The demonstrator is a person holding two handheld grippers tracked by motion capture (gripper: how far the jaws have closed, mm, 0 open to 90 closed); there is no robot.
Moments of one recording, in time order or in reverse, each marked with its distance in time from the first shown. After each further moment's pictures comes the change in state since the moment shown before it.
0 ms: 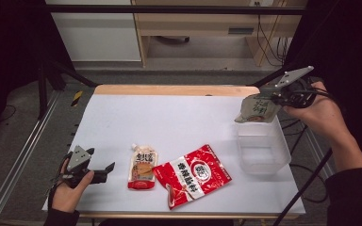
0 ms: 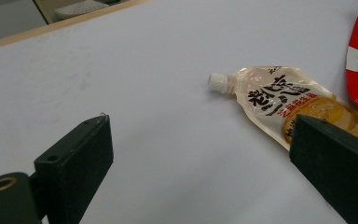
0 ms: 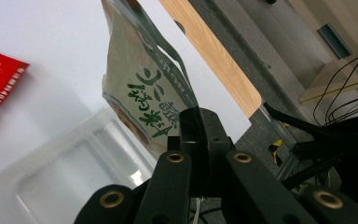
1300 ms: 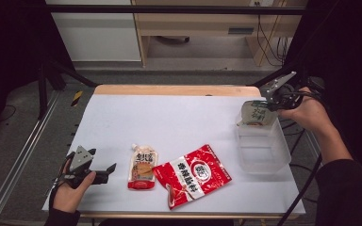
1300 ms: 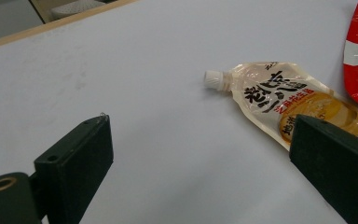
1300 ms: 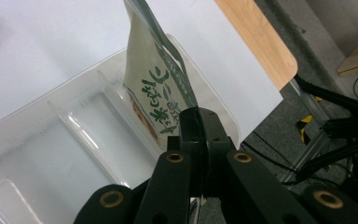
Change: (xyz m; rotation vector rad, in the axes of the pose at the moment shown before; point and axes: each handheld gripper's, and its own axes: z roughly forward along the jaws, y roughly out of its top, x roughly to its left) left arm -0.003 0.001 0.002 0.014 -0.008 0.021; right arm -0.019 -0.022 0.071 0.139 0.098 0.026
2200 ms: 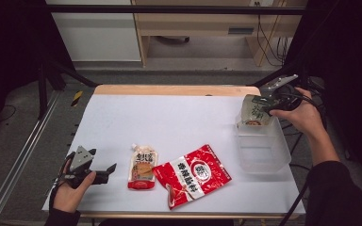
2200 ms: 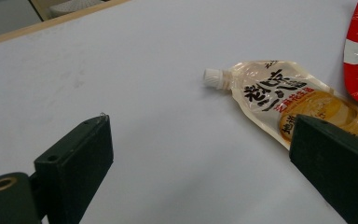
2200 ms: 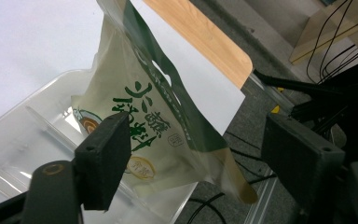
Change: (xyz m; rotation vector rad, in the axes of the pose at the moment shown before) left arm 0.000 -0.001 0.001 0.006 -0.004 -0.002; right arm -0.006 -0.008 0.021 -0.073 -0.178 0.166
